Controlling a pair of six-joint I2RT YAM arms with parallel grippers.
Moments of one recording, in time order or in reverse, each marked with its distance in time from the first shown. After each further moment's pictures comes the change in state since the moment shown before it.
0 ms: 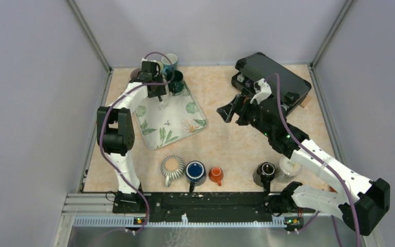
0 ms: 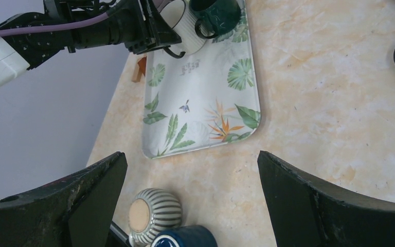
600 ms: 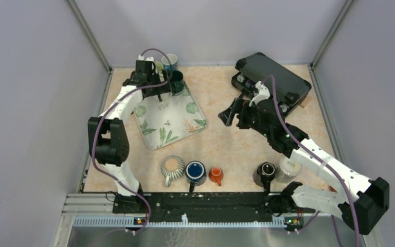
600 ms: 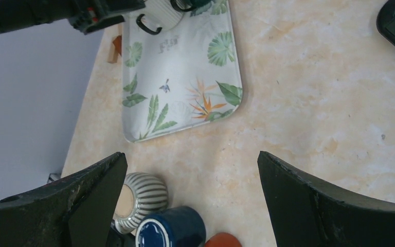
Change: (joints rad) left arm -0.001 -0.139 -0.067 0.009 0.104 -0.014; right arm 0.000 0.010 0.010 -0.091 0.002 0.000
